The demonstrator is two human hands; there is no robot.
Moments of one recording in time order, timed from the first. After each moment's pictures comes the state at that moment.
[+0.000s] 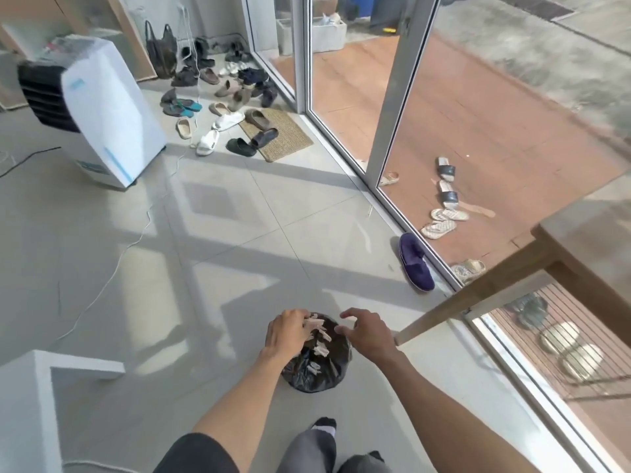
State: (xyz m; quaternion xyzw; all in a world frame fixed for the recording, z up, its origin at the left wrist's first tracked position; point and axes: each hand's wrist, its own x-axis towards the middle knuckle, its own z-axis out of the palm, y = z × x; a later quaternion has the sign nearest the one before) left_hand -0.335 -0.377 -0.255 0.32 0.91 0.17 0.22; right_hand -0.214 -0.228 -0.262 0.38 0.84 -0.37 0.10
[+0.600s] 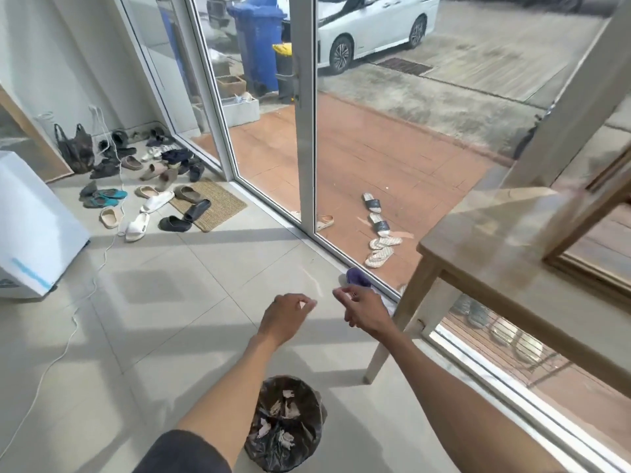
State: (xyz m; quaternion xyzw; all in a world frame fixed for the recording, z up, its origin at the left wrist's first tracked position) left_hand -0.334 -0.226 -0.153 0.42 0.83 0.26 0.26; right_hand -0.177 -0.107 -0.159 0.43 0.74 -0.50 -0.13
